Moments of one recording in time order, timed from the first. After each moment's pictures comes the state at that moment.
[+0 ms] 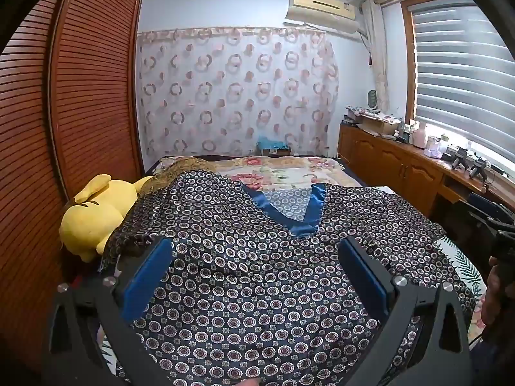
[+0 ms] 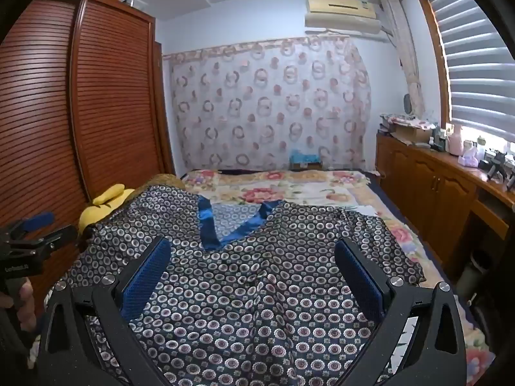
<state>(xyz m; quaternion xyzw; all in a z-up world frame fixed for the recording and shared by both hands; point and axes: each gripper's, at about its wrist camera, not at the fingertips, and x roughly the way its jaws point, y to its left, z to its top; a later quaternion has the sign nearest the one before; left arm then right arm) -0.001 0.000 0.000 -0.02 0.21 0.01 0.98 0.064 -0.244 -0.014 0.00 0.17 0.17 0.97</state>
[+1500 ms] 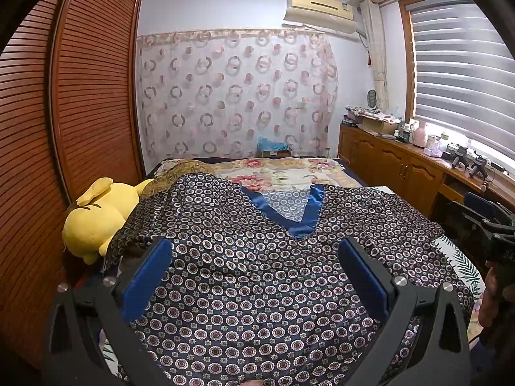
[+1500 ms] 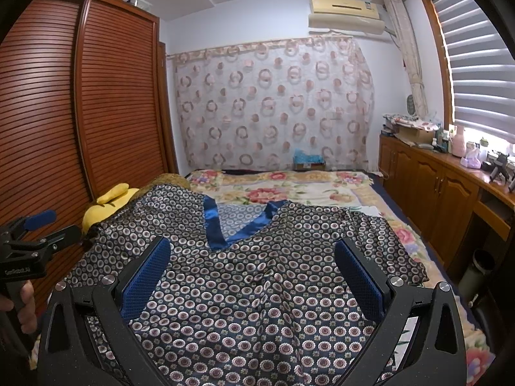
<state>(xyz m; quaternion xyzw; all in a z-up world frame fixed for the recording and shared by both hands) -0.009 -0.007 0.007 -0.02 0.21 0.01 0.98 0.067 -0.237 -0.017 0.00 0.17 0.17 0.97</state>
